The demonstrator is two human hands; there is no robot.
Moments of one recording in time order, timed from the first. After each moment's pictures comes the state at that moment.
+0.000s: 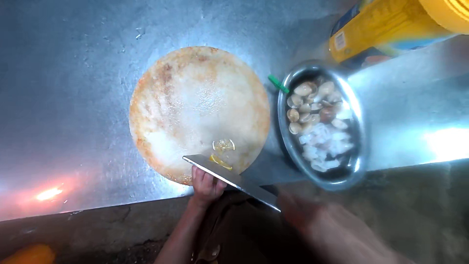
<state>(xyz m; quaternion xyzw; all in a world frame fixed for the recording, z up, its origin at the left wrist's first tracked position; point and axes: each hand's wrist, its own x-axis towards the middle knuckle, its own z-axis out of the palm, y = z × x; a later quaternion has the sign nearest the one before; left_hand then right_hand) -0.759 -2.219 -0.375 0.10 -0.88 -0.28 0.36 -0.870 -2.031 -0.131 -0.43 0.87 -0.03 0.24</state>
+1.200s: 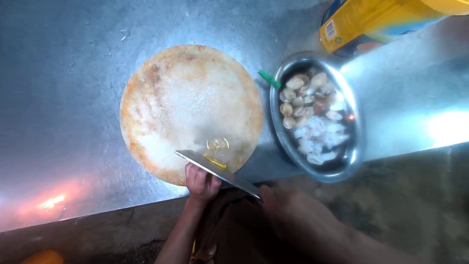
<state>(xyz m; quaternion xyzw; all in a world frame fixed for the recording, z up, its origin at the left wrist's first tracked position) -0.766 -2.223 -0.367 0.10 -0.88 -0.31 0.36 -0.859 -2.031 -0.177 -0.41 0.87 -0.11 0.26</state>
